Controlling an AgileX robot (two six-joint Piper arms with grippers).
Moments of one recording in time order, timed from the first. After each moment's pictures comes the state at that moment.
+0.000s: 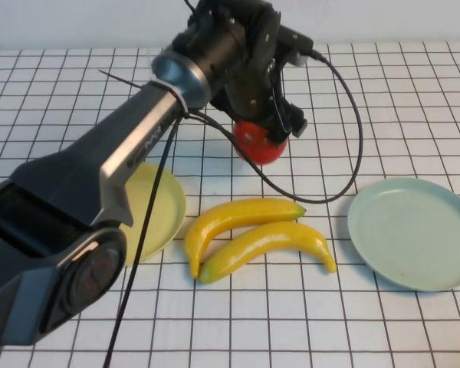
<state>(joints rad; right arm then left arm) 0.01 -0.01 0.03 0.02 0.35 0.18 -0.64 2.36 -2.42 0.10 1.24 0.07</state>
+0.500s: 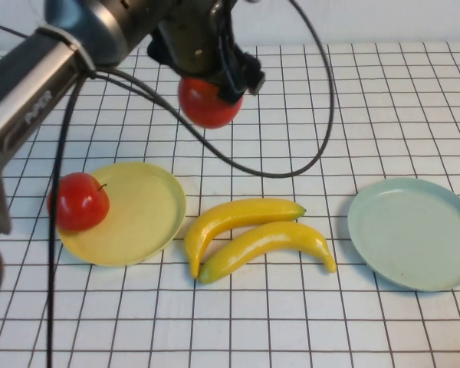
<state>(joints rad) 0.01 -0.01 0.03 0.02 0.35 0.18 -0.62 2.02 -2.17 0.22 1.25 0.01</state>
